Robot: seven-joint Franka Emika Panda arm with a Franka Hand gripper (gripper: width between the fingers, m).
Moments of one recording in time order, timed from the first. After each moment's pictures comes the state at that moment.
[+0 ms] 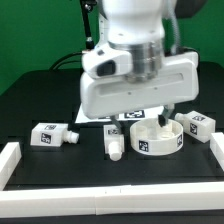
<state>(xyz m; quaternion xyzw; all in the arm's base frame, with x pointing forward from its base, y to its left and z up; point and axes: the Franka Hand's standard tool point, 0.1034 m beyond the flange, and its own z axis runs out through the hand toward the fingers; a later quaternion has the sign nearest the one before) 0.504 0.027 0.033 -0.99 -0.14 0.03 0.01</state>
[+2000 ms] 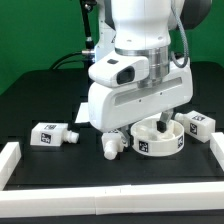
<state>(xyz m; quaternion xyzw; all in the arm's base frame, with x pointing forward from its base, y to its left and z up) 0.521 0.023 0.027 -0.96 -0.29 -0.01 0.00</state>
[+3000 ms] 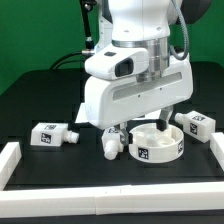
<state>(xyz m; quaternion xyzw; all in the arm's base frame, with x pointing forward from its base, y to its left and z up) 0.539 0.019 0.042 -0.95 -0.30 -0.02 0.00</state>
